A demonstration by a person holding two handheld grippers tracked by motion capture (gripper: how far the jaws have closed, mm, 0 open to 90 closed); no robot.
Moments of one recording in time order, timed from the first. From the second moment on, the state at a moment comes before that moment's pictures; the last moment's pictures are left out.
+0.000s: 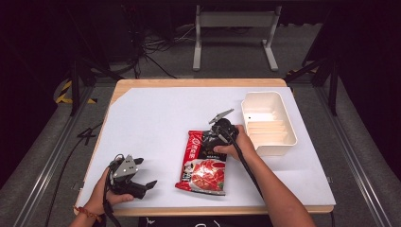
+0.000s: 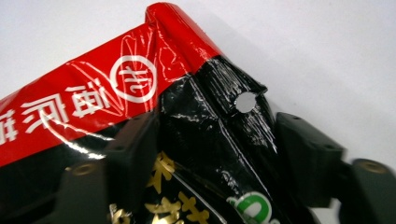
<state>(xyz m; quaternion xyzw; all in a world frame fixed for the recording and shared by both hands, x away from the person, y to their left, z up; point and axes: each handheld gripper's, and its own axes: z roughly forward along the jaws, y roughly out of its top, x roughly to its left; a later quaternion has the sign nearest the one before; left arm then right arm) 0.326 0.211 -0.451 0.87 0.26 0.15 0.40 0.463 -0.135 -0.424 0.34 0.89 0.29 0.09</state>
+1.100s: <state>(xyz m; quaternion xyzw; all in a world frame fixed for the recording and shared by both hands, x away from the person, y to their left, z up) 0.328 0.211 -0.452 0.86 0.26 0.14 0.40 0.417 -0.147 -0.291 0.16 0.89 0.37 0.22</state>
